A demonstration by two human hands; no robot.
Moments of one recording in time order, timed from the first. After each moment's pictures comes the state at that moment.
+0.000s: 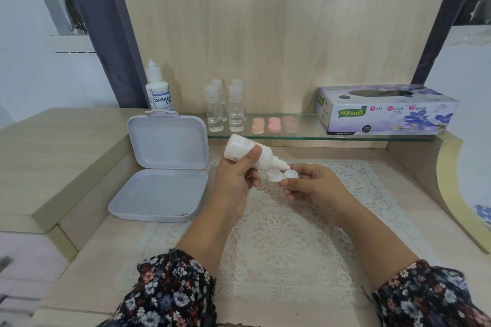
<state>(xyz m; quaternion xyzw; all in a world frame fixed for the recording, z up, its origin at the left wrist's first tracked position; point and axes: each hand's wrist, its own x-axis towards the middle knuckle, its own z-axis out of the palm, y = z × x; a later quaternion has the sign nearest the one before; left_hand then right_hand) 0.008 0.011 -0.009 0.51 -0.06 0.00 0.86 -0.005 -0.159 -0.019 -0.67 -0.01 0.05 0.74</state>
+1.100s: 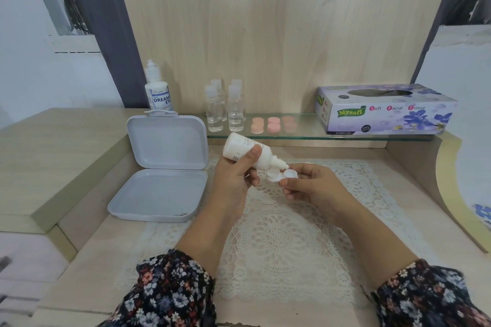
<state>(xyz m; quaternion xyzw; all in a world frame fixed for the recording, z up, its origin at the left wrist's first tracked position) 0.007 0.011 -0.009 0.52 -0.09 0.03 0.85 -0.004 -0.159 -0.020 -0.67 -0.02 0.05 0.74</state>
